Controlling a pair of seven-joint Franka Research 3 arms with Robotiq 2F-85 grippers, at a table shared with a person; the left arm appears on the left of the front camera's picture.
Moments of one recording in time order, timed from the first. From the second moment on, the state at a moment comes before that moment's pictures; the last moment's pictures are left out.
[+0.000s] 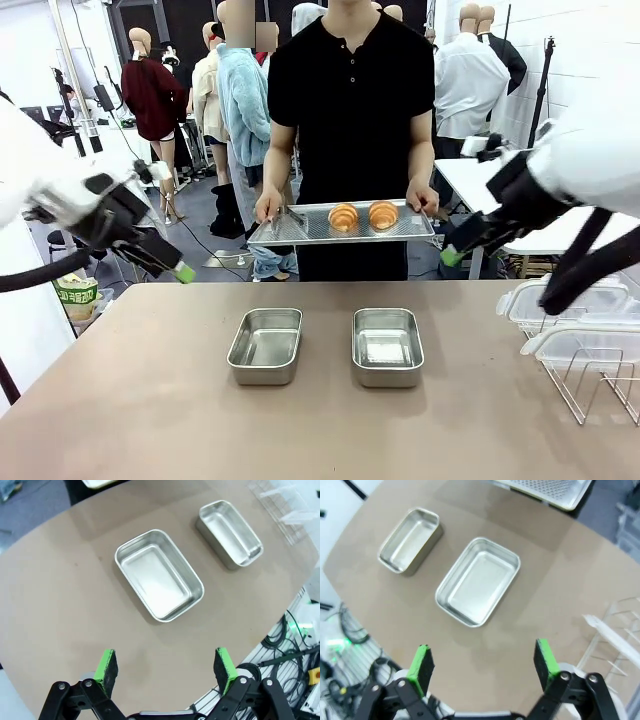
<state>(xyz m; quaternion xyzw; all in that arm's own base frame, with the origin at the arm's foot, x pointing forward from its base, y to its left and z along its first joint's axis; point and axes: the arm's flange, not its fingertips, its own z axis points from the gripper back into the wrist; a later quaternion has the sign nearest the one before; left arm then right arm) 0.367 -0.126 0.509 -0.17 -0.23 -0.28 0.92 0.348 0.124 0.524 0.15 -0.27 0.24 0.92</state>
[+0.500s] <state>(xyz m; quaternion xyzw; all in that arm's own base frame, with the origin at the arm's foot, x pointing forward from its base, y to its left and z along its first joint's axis) 0.397 -0.169 0.448 -0.07 -0.17 -0.18 0.97 0.418 0.157 0.448 0.08 -0.16 0.11 0.98</state>
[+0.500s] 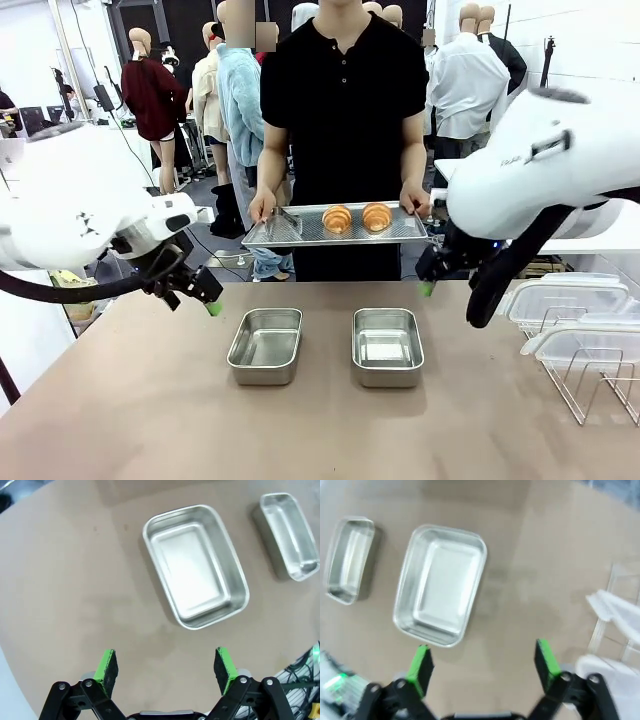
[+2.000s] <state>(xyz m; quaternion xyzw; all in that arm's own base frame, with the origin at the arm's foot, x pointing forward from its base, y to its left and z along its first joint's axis) 0.469 -0.219 0.382 0.00 -0.13 -0.09 0.99 0.464 0.172 0.375 0.05 -0.03 0.06 1.00</state>
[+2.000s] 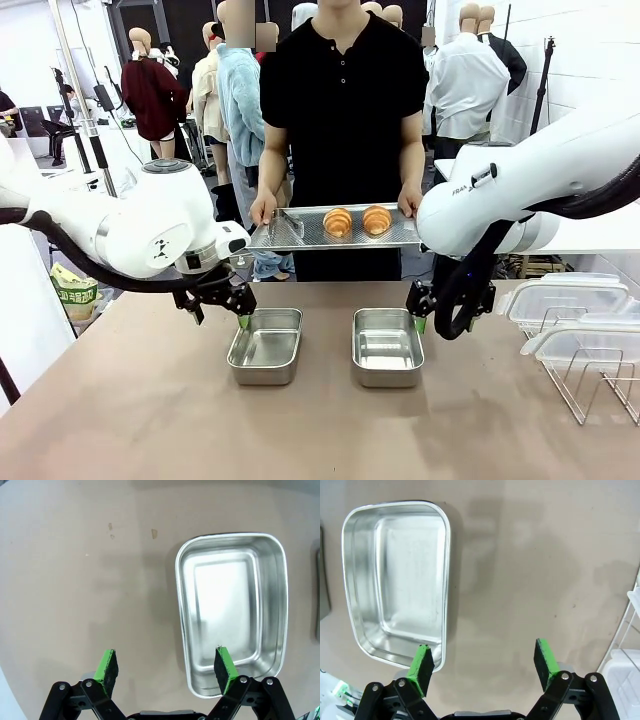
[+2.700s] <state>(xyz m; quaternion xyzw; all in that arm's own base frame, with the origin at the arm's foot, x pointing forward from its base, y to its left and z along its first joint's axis) 0.470 -0.218 0.372 0.00 -0.11 -0.08 0.99 0.470 0.182 0.367 0.05 -0.02 0.06 1.00</state>
